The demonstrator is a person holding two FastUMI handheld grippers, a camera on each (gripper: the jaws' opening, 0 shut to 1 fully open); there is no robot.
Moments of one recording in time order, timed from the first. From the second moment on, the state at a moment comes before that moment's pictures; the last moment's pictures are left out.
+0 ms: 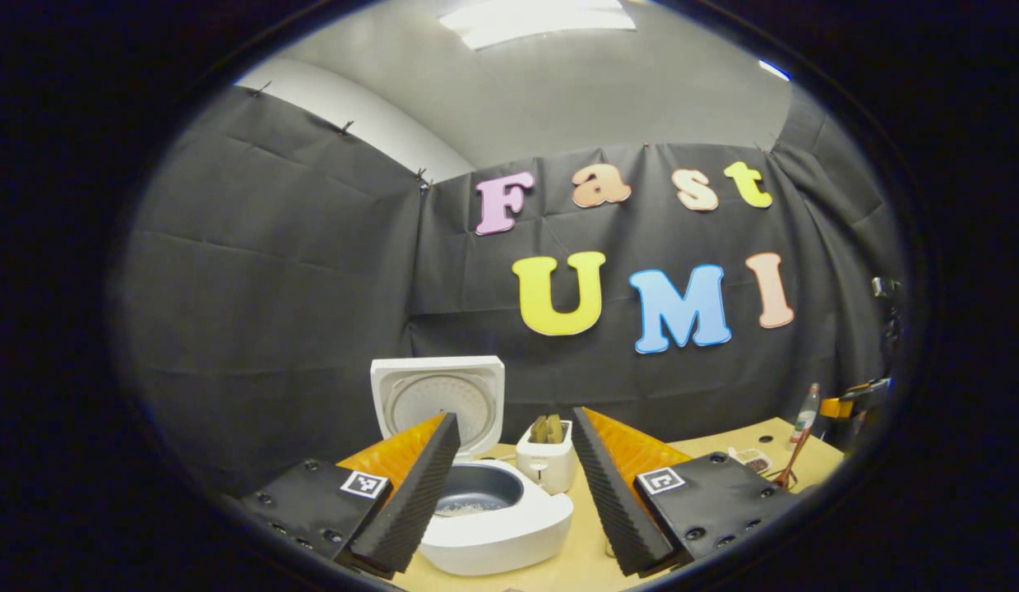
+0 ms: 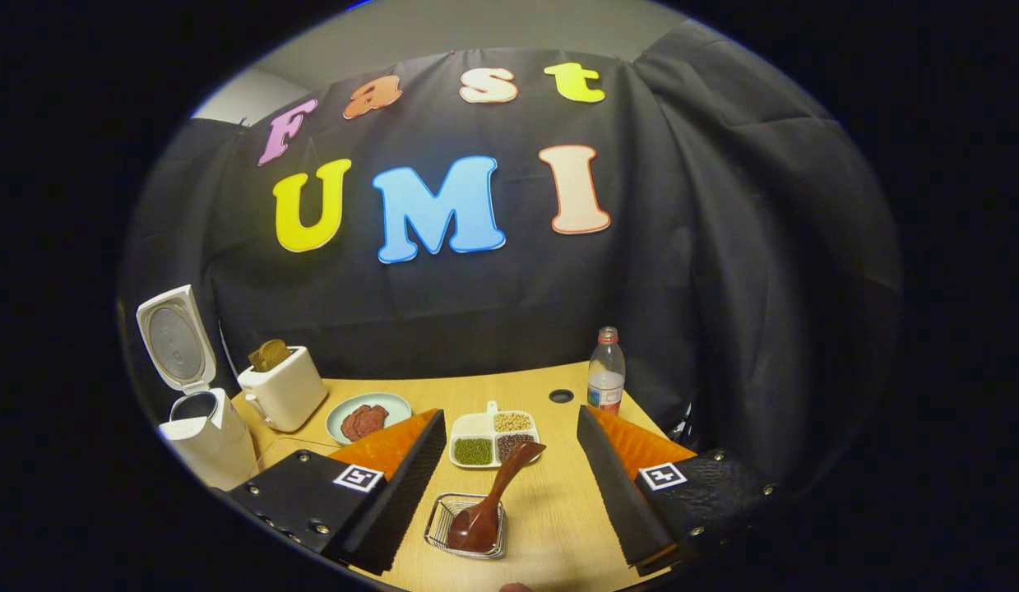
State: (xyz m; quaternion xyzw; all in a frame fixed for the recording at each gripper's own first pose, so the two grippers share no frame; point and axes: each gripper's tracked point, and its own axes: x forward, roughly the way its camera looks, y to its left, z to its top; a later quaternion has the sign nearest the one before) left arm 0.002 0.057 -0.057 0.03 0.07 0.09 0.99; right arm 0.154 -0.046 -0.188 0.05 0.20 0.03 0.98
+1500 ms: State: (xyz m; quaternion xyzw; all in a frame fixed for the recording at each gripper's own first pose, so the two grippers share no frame) left arm -0.032 0.094 -0.049 0.06 0.07 0.13 0.99; right arm 0.162 -0.005 -0.251 0.19 0.33 0.07 0.92
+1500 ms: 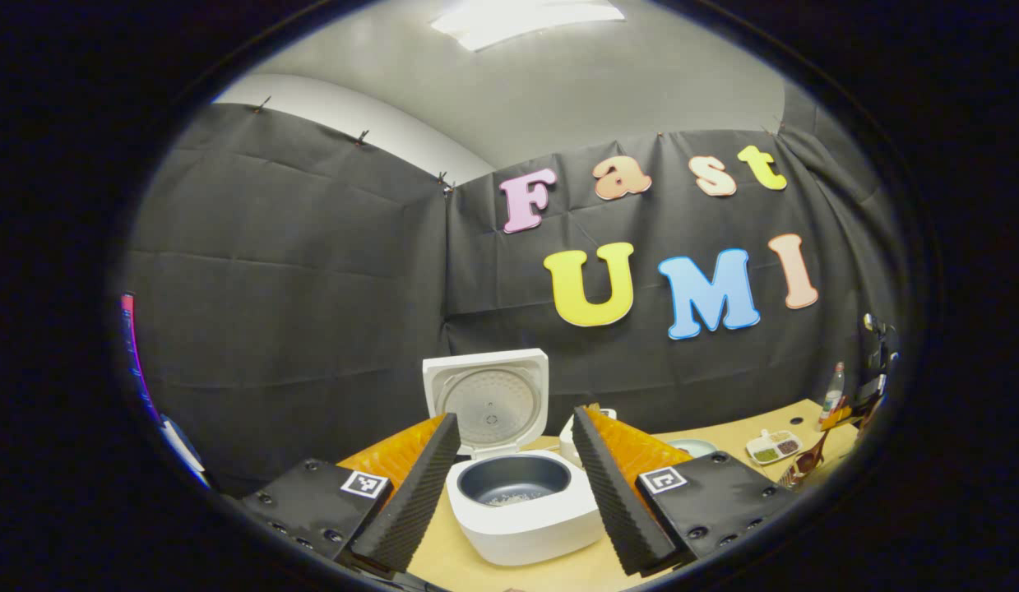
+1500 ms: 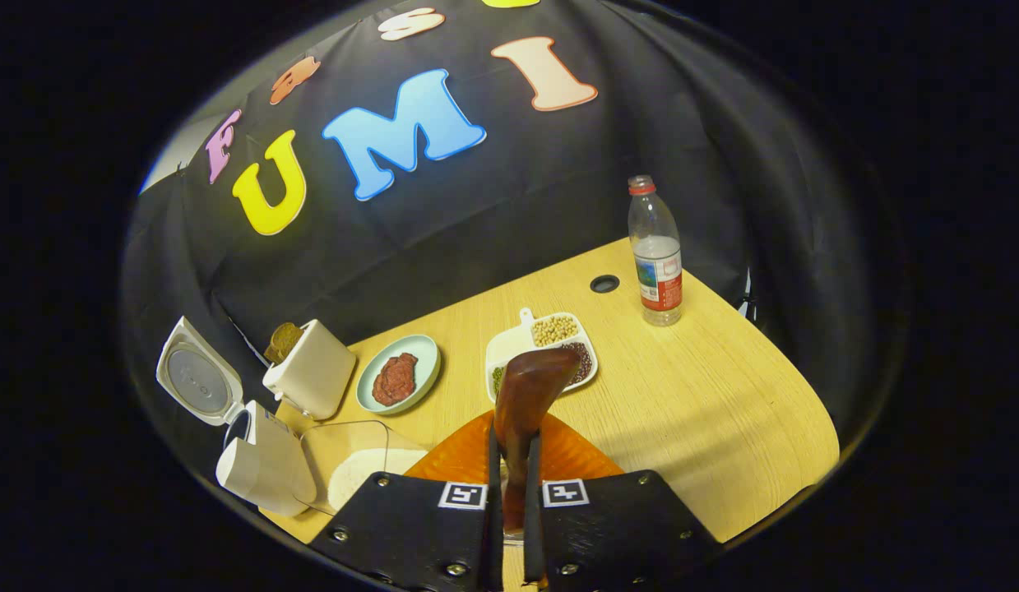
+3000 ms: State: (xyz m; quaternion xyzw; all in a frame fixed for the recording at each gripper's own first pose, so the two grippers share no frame) left arm -0.089 0.233 -0.070 0.07 0.11 0.15 0.98; right arm 0.155 0.170 -0.250 0.05 0.26 0.09 0.96
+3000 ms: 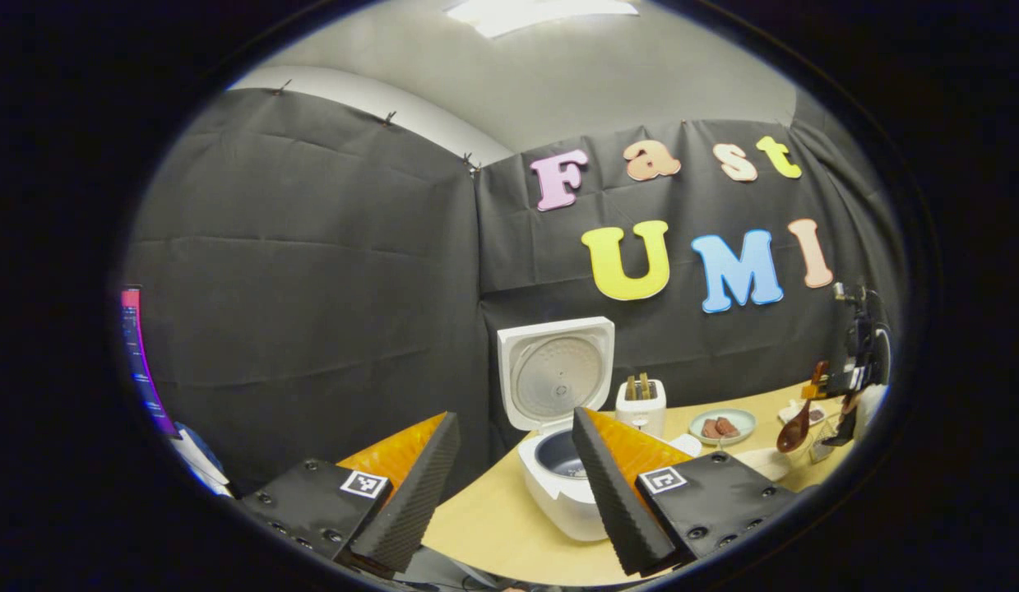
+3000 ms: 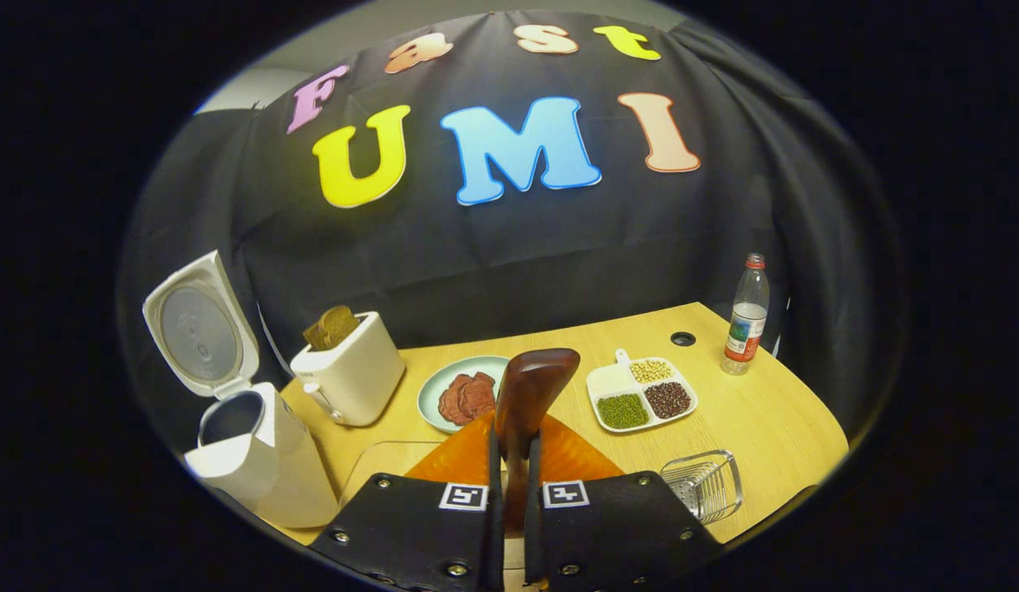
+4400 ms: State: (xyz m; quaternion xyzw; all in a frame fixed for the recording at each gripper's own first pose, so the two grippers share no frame) left arm -0.077 0.257 -0.089 0.06 0.11 0.13 0.98; right arm 0.130 0.212 -0.289 0.33 0.34 0.07 0.88
